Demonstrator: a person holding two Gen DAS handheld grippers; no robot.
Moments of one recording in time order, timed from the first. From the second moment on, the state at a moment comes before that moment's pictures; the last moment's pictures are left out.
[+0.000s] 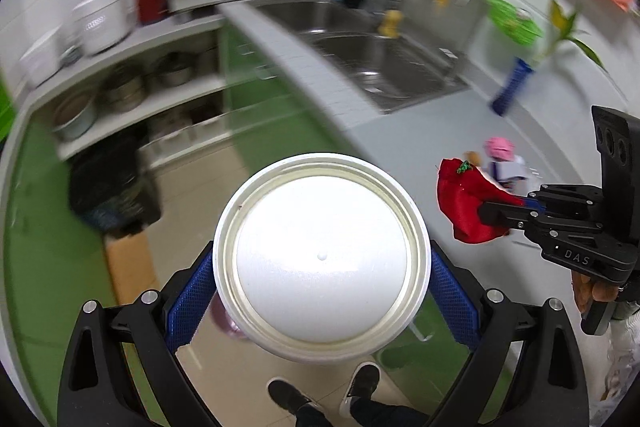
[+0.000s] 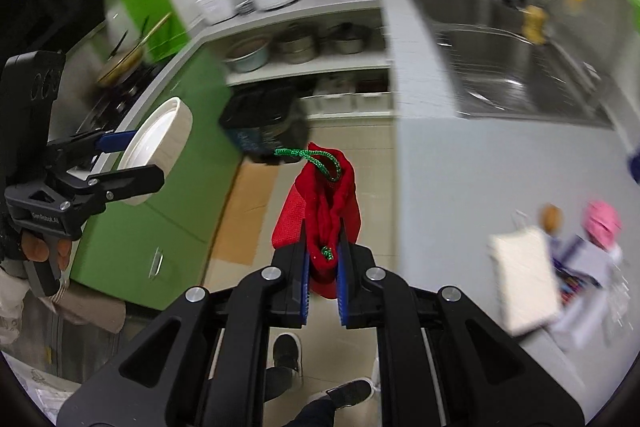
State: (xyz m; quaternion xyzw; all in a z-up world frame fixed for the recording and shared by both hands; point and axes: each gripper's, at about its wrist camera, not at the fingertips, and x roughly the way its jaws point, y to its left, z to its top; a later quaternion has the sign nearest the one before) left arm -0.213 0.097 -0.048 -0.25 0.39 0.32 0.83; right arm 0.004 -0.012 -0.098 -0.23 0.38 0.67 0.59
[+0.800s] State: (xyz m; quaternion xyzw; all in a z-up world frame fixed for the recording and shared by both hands) left arm -0.311 0.226 -0.458 -0.37 0.43 0.36 0.74; right arm -0.118 0.147 -0.454 -0.34 0.44 0.65 0.52
